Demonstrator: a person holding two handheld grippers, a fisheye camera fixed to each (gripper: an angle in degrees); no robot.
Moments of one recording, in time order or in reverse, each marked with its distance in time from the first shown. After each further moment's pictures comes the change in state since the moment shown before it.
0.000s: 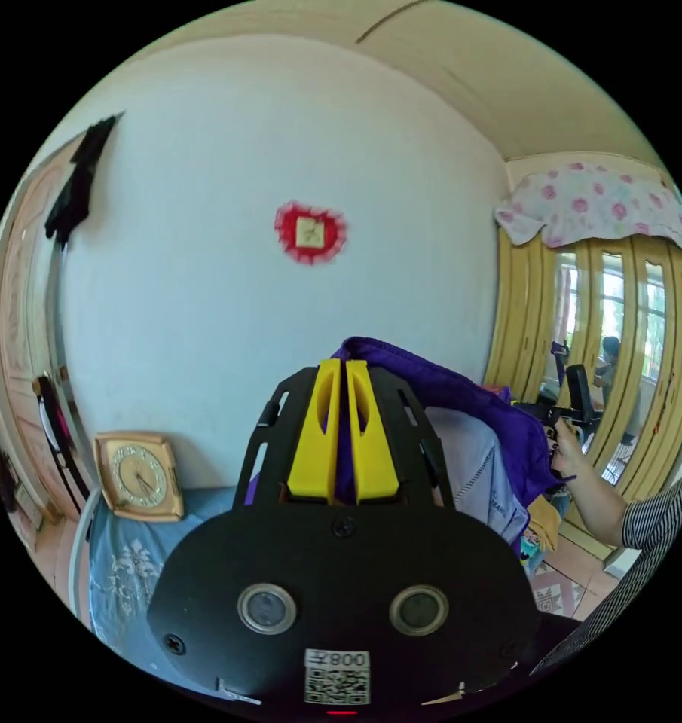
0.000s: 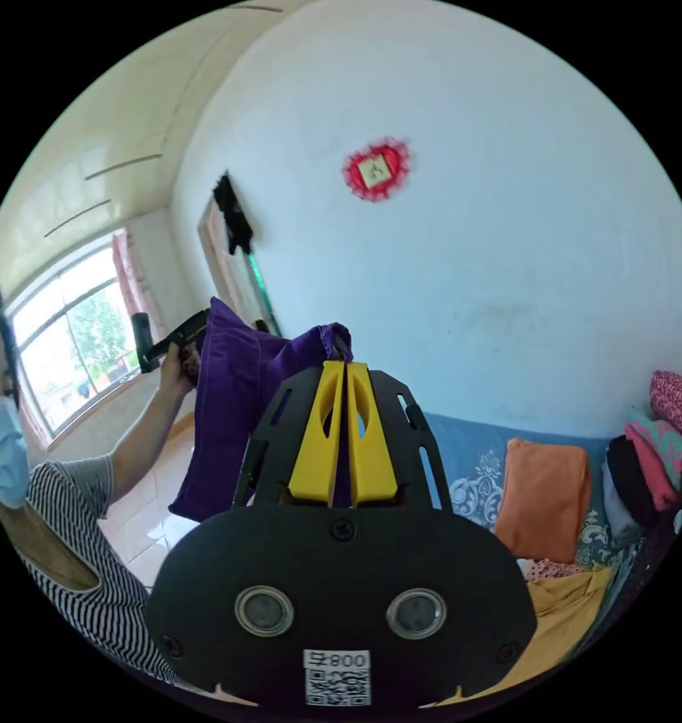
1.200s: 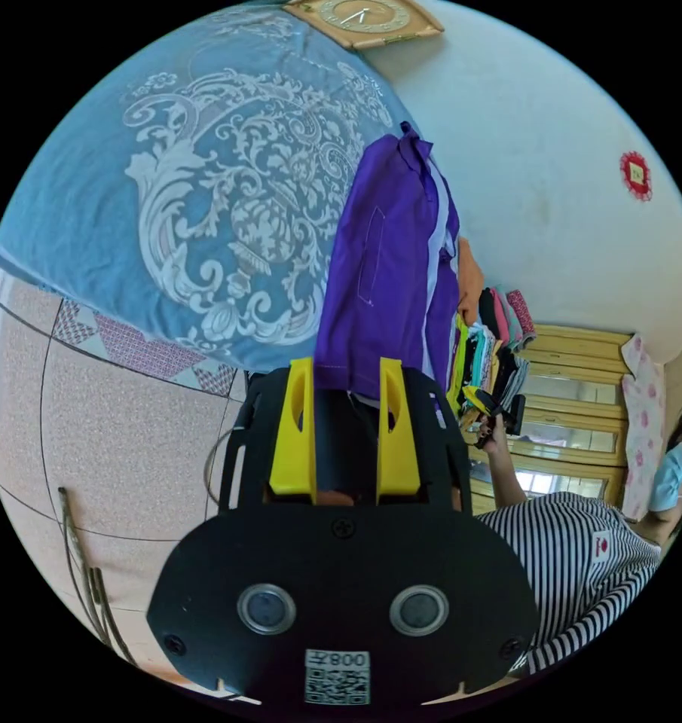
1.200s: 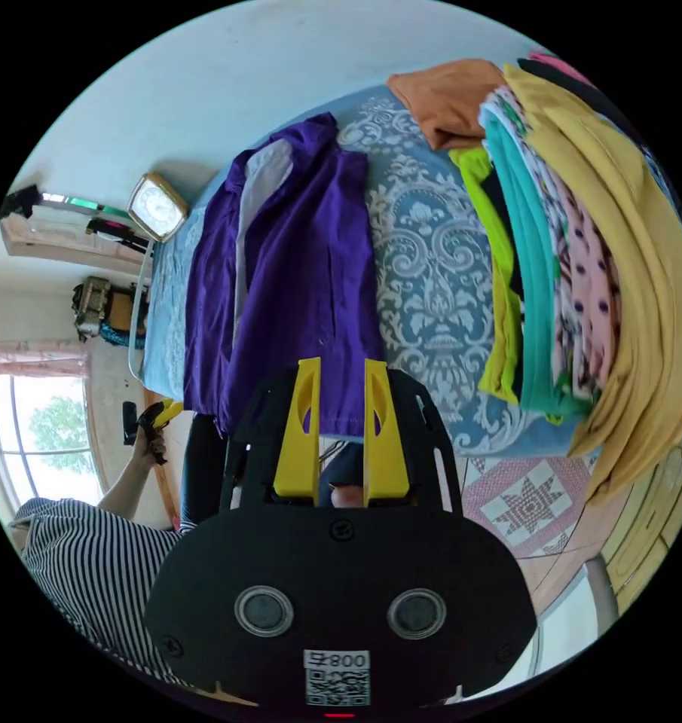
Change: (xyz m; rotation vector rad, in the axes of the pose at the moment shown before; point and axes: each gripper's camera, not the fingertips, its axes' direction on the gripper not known) left arm -0.064 0.472 0.301 -0.845 0.235 -1.010; right arm -0.118 0.366 0.313 -0.772 0.188 0.627
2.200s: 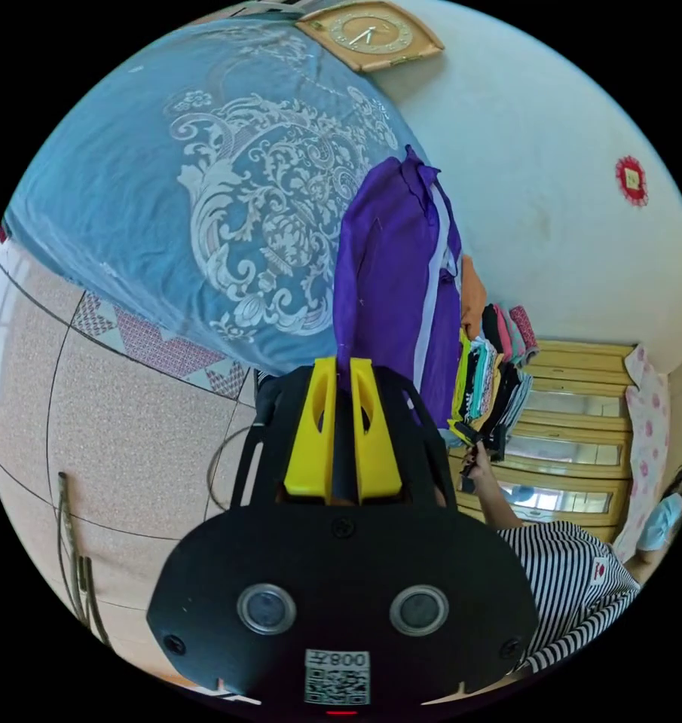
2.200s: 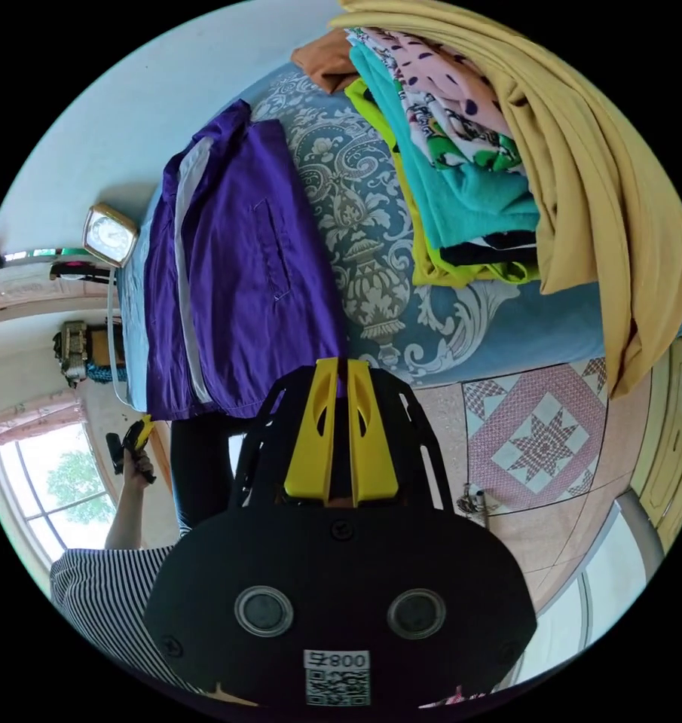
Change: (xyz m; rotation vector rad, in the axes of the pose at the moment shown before) left arm 0.126 -0.017 0.091 0.122 0.003 -0.056; right arm -0.092 0.105 0.091 -0.061 0.025 0.202
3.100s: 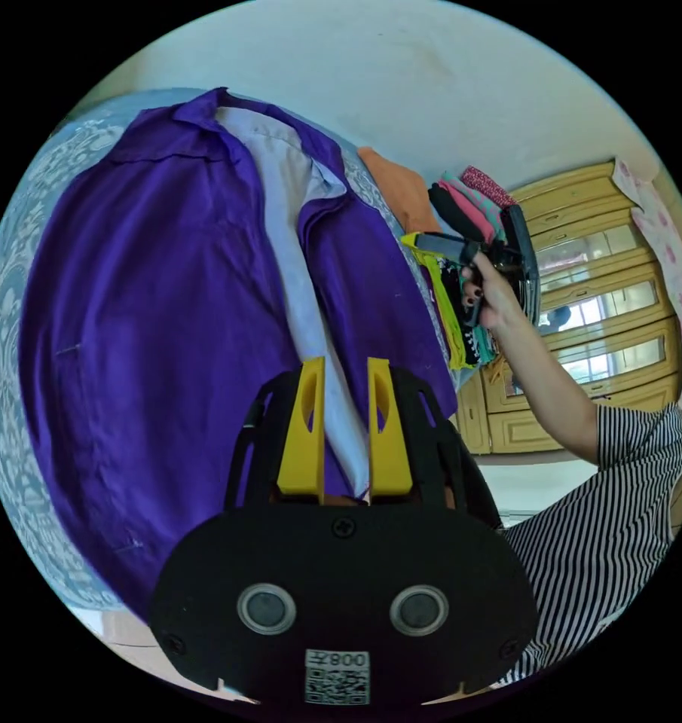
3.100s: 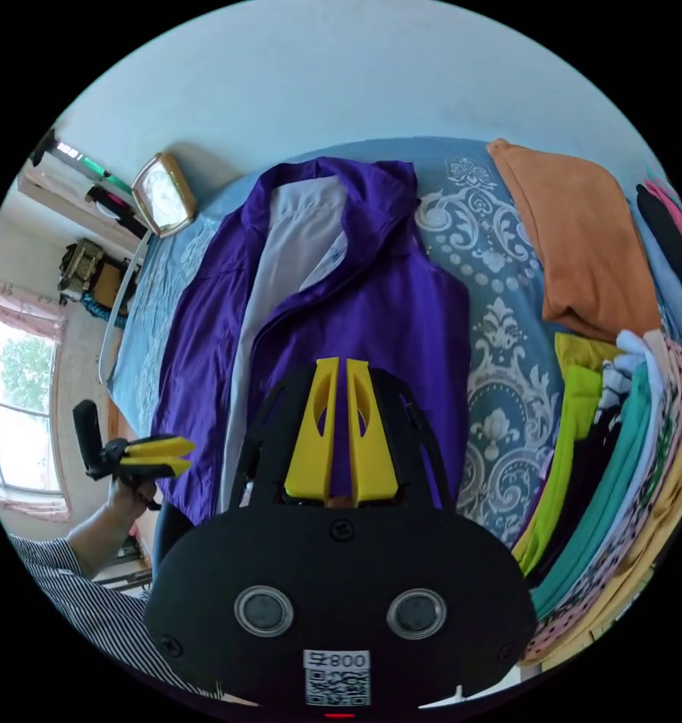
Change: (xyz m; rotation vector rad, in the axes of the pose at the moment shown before) left arm 0.342 -0.095 0.200 -0.267 -0.055 0.596; right arm -0.325 -0.223 0.022 0.149 0.091 -0.408
